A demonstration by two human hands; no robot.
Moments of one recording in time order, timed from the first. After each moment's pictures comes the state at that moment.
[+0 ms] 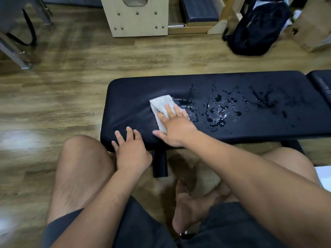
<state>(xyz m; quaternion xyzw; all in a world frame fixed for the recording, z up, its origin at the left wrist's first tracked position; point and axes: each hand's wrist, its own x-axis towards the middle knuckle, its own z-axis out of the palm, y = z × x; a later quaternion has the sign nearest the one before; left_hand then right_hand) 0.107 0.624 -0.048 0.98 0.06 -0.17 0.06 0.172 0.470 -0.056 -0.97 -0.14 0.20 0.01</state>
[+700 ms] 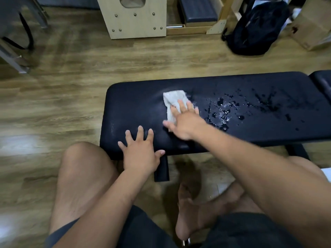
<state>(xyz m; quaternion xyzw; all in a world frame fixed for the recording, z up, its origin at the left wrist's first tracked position) 0.127 0.615 -0.051 0.99 -0.01 -0.15 0.03 0.210 0.448 -0.050 -0.97 -0.05 0.23 0.04</state>
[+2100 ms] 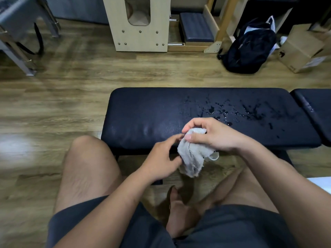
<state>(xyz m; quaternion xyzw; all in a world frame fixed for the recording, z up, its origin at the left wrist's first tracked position) 0.087 0.577 -0.030 0.82 -0.20 -0.12 0.52 0.111 0.387 0.063 -0.85 -0.06 0.24 0.46</state>
